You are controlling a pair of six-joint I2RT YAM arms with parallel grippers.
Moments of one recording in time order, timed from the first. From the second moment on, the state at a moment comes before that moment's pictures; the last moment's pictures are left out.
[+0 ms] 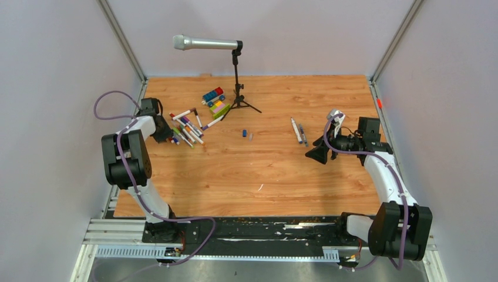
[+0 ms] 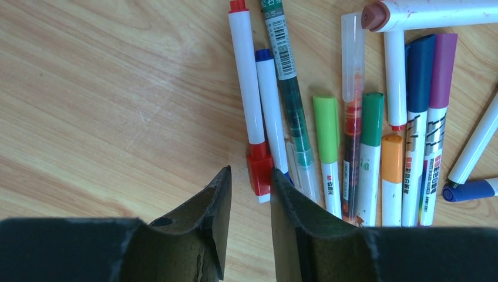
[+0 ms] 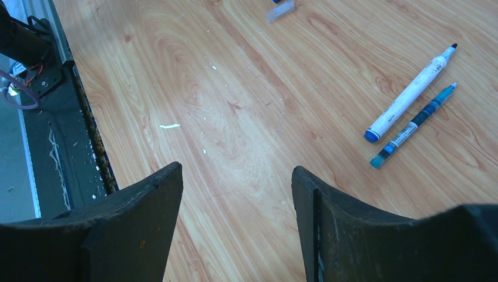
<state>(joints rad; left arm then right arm) 0.20 1.80 1.13 -0.39 -0.06 -0.40 -0.11 1.18 0.80 -0.49 -1.09 -0.52</state>
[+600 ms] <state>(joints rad) 0.20 1.82 1.15 -0.42 -0.07 -0.39 -0.11 1.18 0.80 -0.49 -1.09 -0.52</state>
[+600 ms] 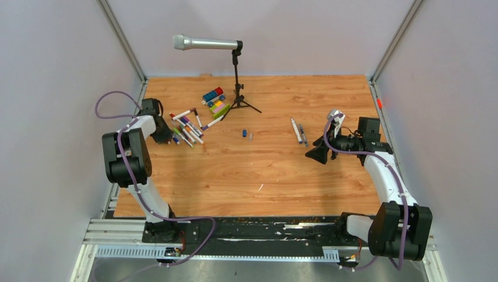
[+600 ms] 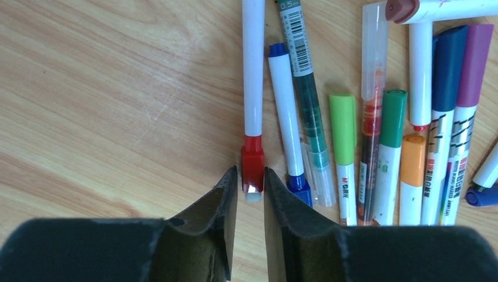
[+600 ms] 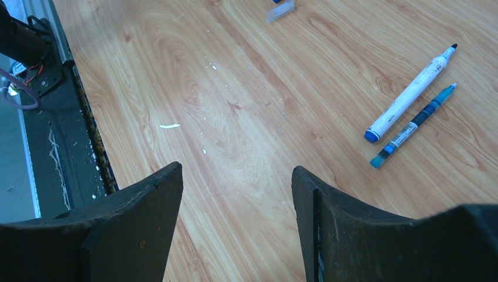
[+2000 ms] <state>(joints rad) -0.48 0.76 0.46 0.37 0.50 -0.64 -0.10 1.07 1.00 -0.88 -1.30 -0.82</state>
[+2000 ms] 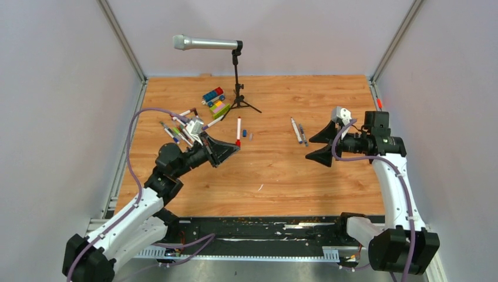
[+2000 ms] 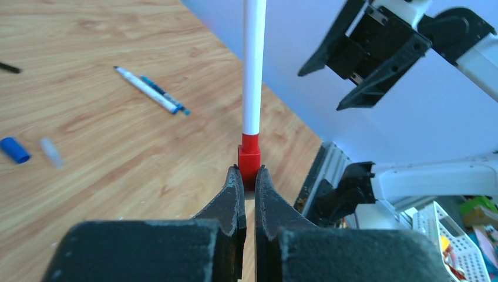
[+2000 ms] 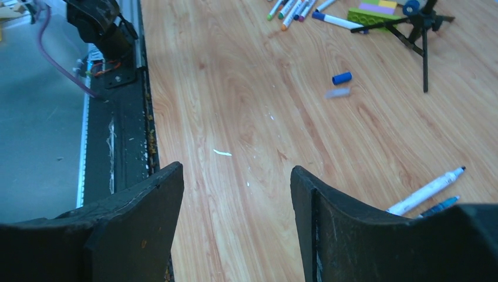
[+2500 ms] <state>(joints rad) -0.87 1.05 0.58 0.54 0.28 -0.59 0.11 1.11 1.13 -0.62 -1.30 -0.22</state>
